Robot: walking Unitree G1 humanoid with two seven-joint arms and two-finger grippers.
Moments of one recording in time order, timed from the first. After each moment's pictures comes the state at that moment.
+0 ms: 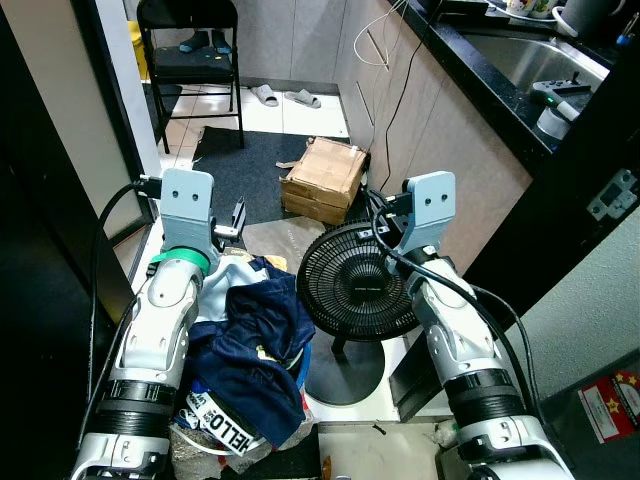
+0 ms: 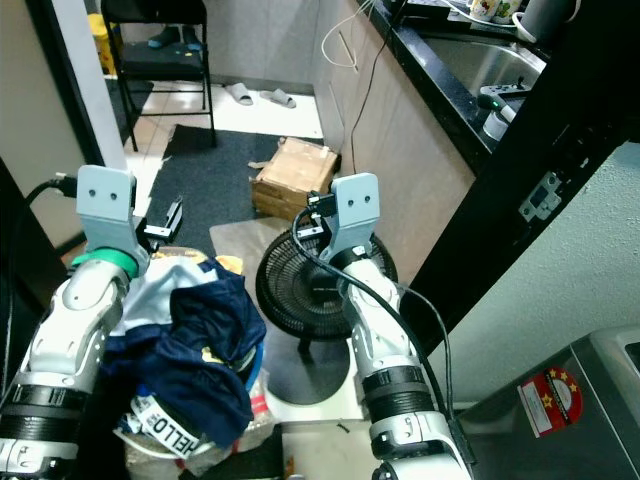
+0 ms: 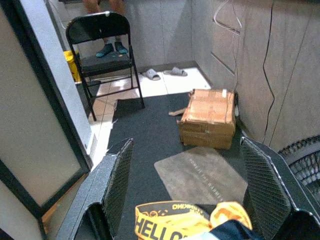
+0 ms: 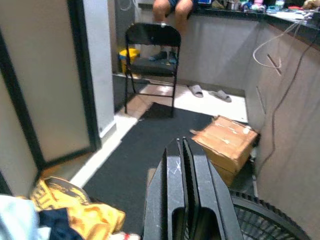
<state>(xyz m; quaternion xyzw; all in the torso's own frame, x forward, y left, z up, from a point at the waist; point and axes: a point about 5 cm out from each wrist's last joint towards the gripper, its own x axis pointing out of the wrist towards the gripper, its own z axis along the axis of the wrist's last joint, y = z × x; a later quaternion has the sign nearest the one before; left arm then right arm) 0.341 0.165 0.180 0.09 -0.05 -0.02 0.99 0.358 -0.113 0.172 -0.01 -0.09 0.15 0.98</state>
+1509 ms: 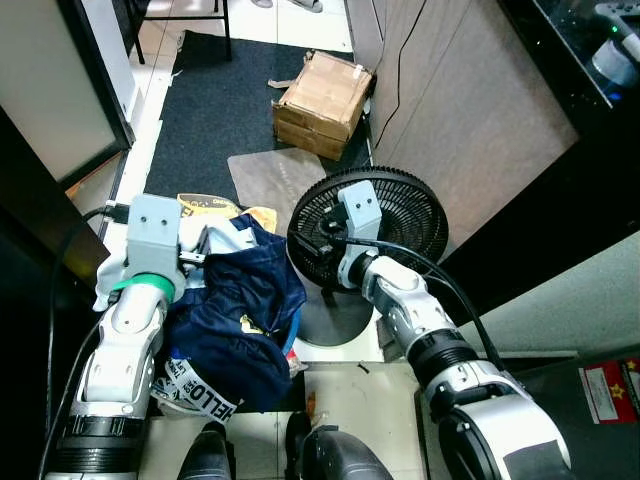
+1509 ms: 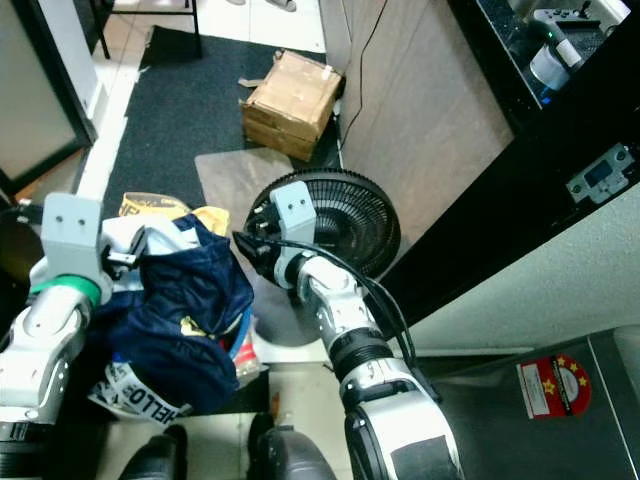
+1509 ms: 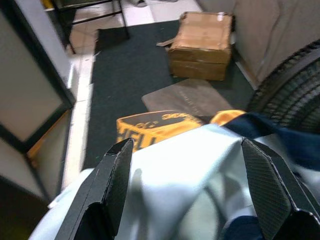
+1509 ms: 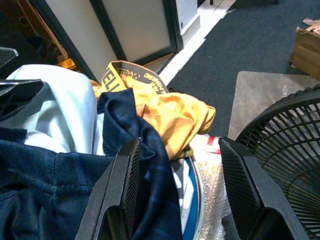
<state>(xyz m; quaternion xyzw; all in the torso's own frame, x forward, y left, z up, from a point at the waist) 0.317 0.190 0.171 0.10 -0.02 -0.03 0.99 0.371 -0.051 0.146 0.04 0.03 0.34 0.94</state>
